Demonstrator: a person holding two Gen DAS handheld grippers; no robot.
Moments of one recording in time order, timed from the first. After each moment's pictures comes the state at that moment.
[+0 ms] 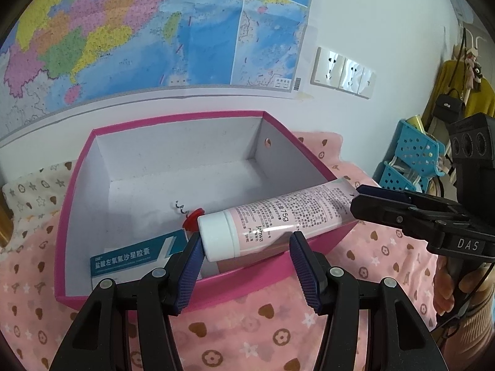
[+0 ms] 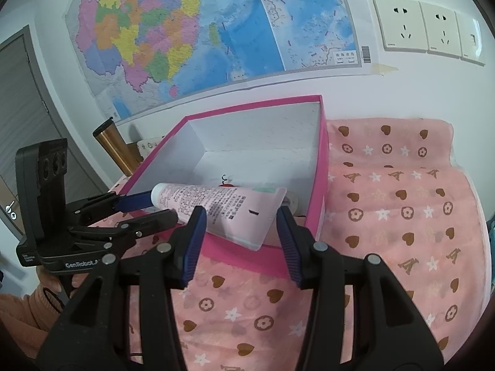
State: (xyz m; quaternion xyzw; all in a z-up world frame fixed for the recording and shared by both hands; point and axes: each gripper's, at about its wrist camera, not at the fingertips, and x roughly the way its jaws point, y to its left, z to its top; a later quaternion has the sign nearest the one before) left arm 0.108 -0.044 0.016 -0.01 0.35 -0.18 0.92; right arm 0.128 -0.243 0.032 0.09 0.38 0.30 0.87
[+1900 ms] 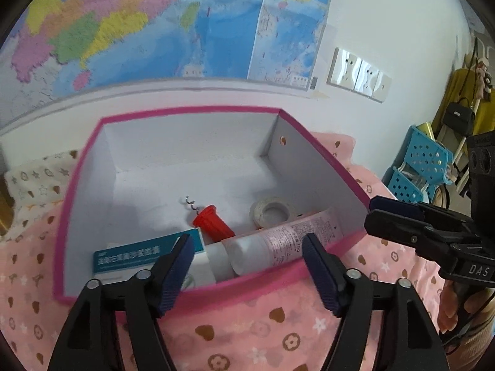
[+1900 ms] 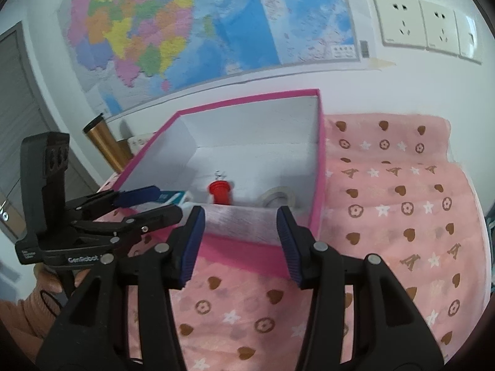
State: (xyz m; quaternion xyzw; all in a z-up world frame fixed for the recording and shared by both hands) left arm 0.110 -0.034 0.010 -0.03 0.35 -0.16 0.92; right arm 0.125 -0.230 0.030 0.08 0.38 0.28 0.88
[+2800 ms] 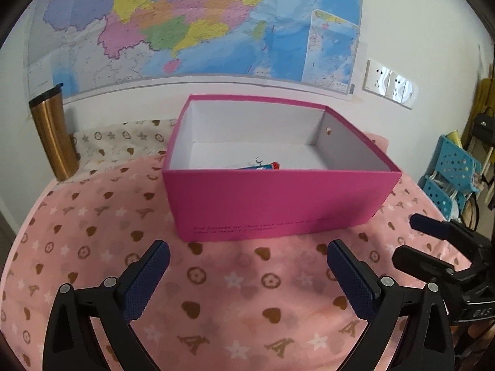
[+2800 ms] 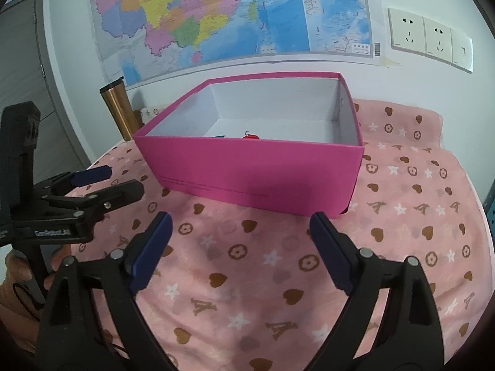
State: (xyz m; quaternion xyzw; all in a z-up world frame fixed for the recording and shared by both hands) left arm 0.019 0.011 -0.009 -0.03 0.33 -0.04 0.94; right arm 0.032 -0.188 0.004 0.02 0.36 0.27 0.90
